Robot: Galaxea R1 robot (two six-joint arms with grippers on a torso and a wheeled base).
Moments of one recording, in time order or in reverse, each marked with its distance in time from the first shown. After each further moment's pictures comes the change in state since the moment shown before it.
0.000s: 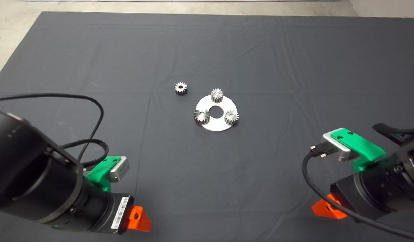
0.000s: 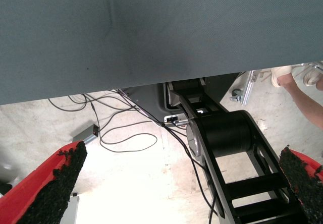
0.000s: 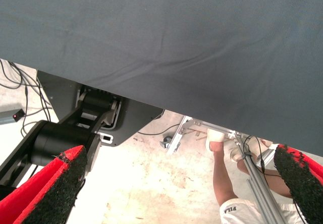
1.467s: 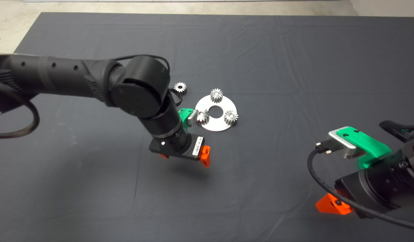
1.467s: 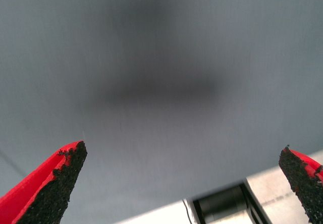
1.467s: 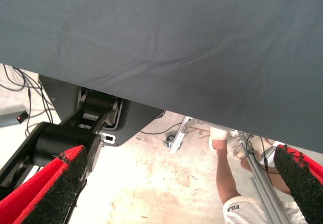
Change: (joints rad) left arm 0.034 0.451 -0.558 0.114 0.004 0.289; right arm -0.005 -0.047 -0.004 0.000 0.000 -0.027
